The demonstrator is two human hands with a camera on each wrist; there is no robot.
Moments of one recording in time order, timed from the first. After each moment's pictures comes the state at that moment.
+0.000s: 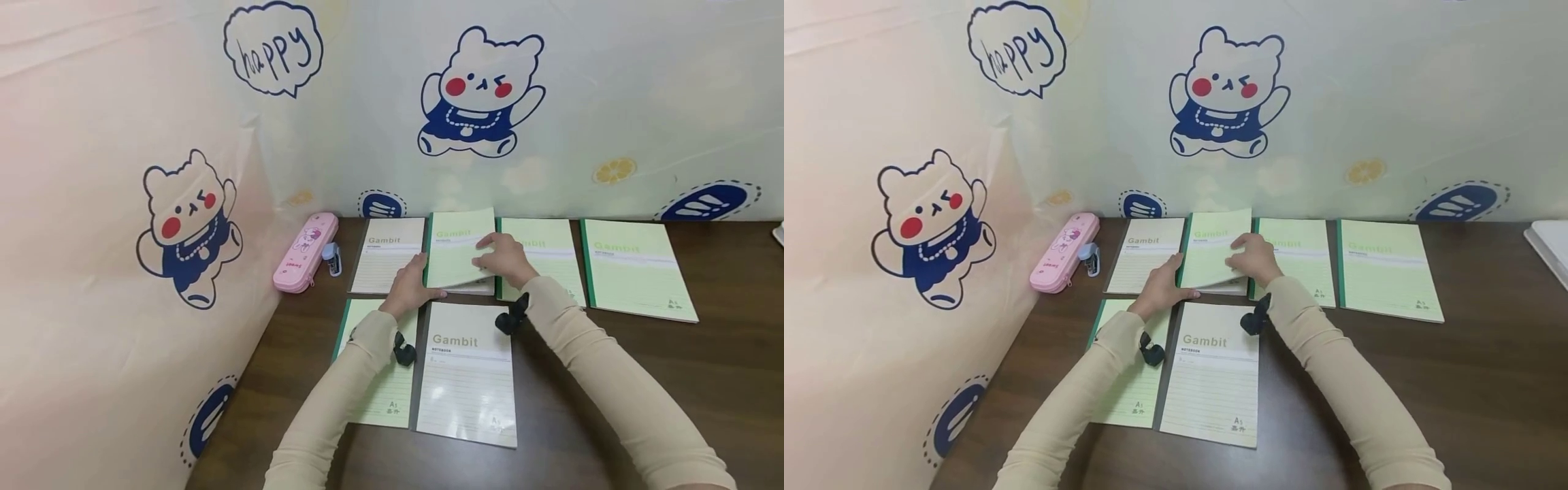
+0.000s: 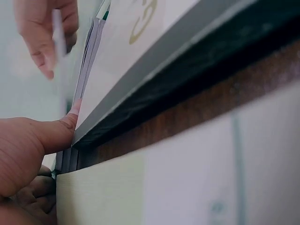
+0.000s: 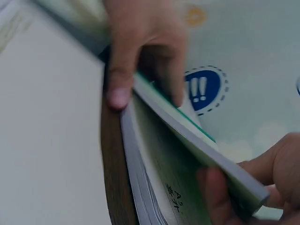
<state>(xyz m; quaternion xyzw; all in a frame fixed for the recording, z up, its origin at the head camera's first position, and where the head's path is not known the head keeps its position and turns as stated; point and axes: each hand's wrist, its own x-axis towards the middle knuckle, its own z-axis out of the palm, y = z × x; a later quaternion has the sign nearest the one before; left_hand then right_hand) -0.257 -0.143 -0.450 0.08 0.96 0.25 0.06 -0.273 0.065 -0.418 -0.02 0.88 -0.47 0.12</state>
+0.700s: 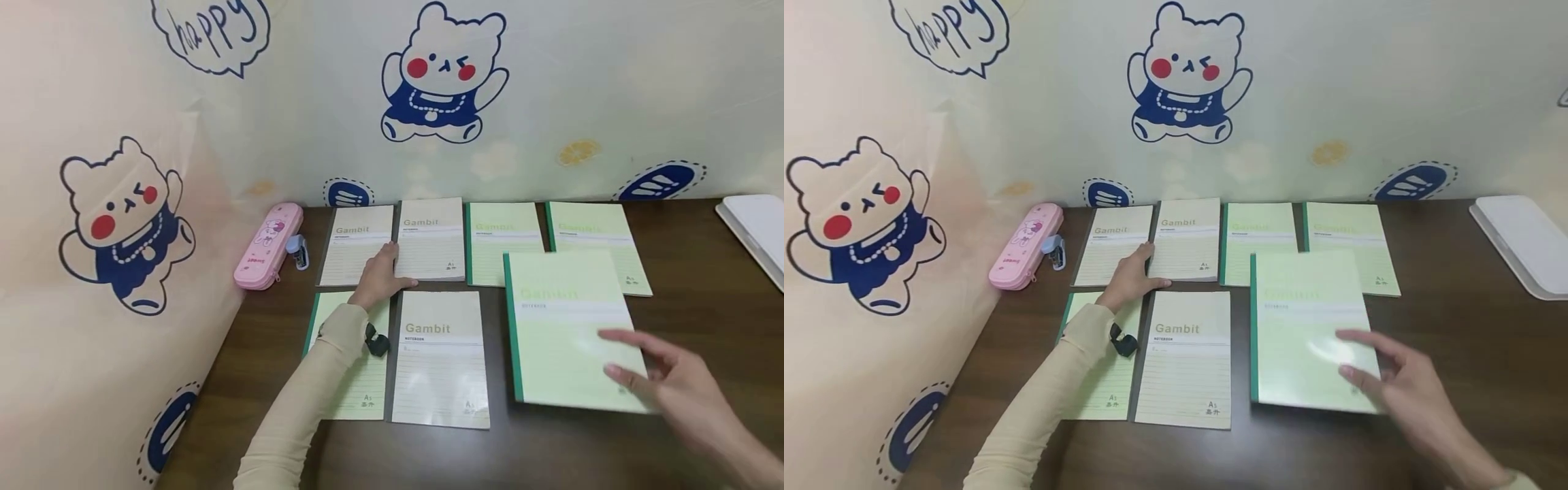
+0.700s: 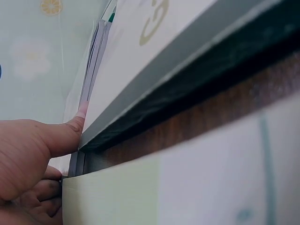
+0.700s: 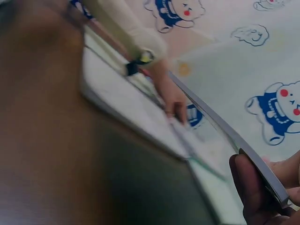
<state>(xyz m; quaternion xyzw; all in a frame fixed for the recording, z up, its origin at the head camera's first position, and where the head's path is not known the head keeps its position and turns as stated) -0.262 -0.139 -0.450 0.09 0.96 0.25 0.06 -0.045 0.228 -0.401 0.05 0.89 -0.46 0.03</state>
